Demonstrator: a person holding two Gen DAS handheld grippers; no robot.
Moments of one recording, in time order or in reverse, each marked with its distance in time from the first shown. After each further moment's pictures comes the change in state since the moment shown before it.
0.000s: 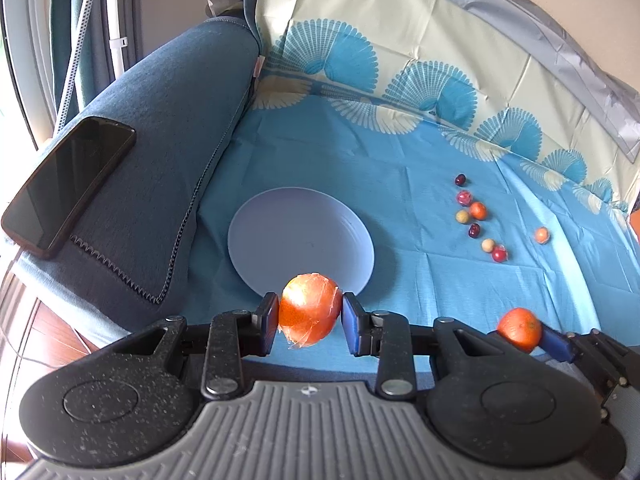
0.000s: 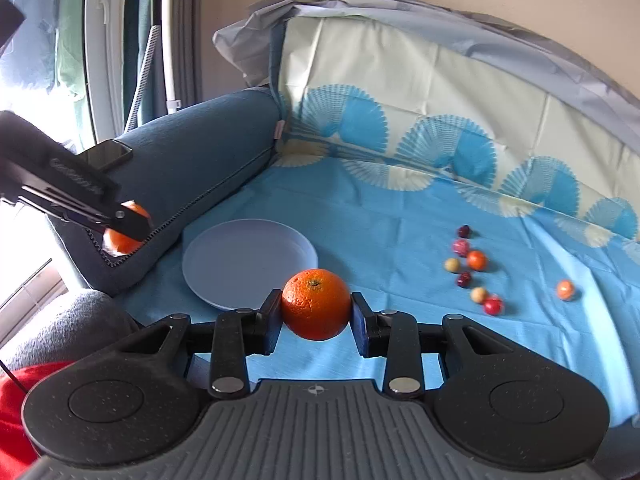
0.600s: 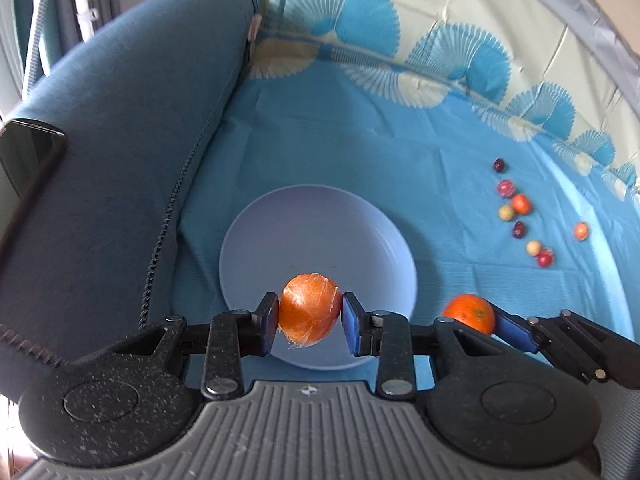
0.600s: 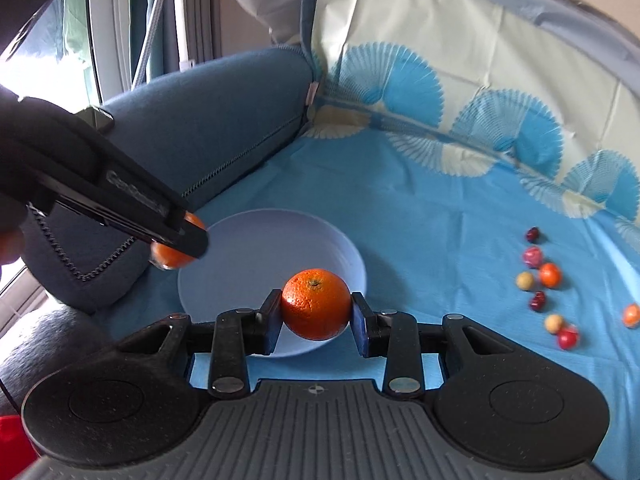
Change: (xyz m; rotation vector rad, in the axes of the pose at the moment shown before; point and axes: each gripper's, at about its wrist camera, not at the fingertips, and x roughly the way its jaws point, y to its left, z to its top) left arm 0.126 0.021 0.052 0.034 0.121 0.011; right arm 0.135 0.025 0.036 -0.040 0.116 0.074
